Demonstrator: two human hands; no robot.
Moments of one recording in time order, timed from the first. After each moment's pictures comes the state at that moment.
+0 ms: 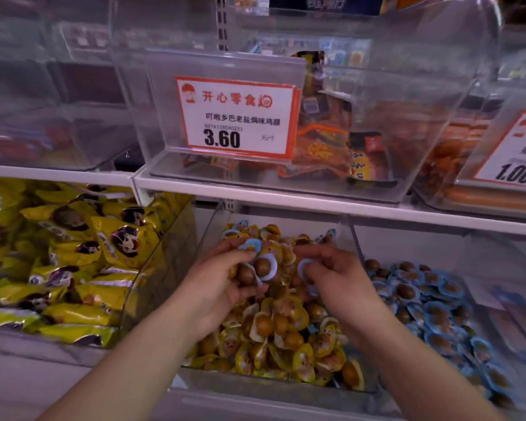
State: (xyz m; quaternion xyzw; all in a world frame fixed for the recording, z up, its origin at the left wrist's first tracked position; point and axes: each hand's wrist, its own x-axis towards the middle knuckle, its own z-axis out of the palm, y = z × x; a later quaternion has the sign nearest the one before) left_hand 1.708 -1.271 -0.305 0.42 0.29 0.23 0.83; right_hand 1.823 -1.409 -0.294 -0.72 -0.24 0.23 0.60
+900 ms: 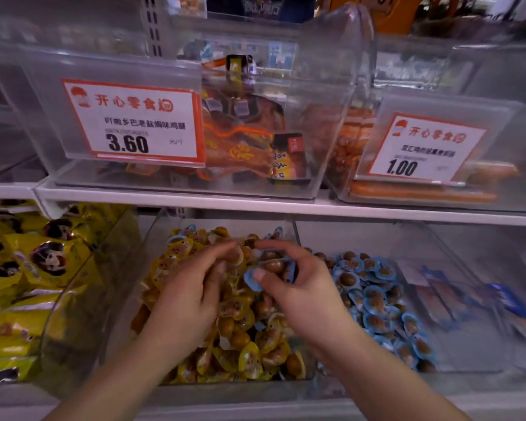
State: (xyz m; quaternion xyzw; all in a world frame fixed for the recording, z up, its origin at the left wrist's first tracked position) left_hand 1.715 -1.302 -0.319 0.87 0.12 0.35 0.34; right_hand 1.815 -1.454 -0.279 -0.67 -0.31 0.21 0.64
